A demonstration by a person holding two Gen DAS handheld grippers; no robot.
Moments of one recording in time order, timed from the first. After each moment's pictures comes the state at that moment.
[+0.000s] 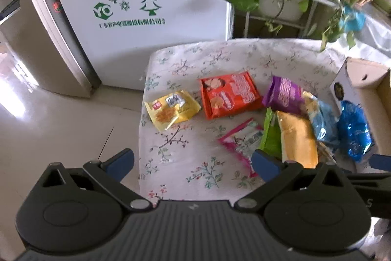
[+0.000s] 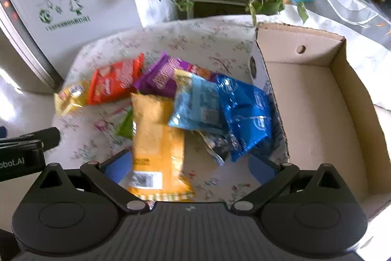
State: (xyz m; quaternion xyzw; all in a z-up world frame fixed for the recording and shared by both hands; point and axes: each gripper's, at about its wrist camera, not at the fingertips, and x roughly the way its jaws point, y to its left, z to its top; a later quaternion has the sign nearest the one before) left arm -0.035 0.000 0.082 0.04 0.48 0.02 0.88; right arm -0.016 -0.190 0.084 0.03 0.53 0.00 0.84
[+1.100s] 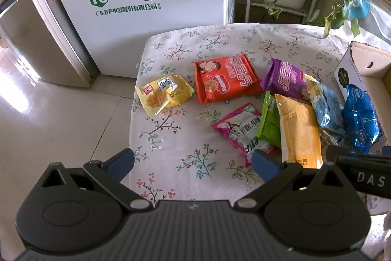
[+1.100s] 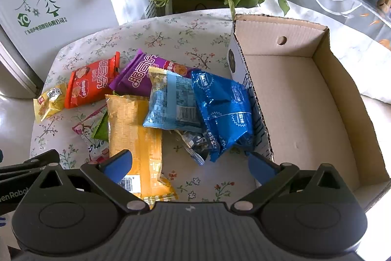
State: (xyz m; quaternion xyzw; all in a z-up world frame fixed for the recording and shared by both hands) left arm -0.033 -0.011 0.062 0.04 0.49 0.02 0.87; right arm -0.012 -0.199 0.080 0.03 0.54 -0.04 0.84
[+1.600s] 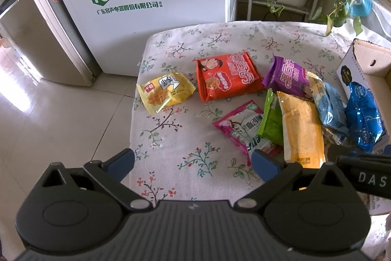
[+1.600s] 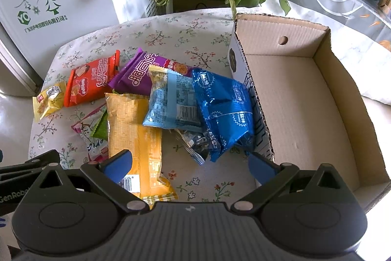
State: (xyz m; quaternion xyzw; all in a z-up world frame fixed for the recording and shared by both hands) left arm -0.033 -0.010 0.059 0.05 0.50 0.03 0.87; right arm -0.011 -0.198 0.078 0.03 0.54 -0.04 0.84
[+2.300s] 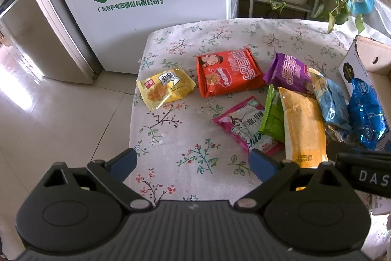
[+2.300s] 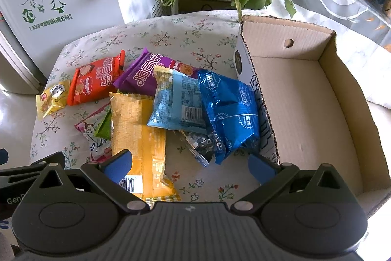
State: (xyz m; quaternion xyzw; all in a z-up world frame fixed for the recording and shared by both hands) left arm -0.035 -0.014 0.054 0.05 0.50 0.03 0.87; right arm -0.011 -0.196 0.077 0.03 0.54 -0.03 0.84
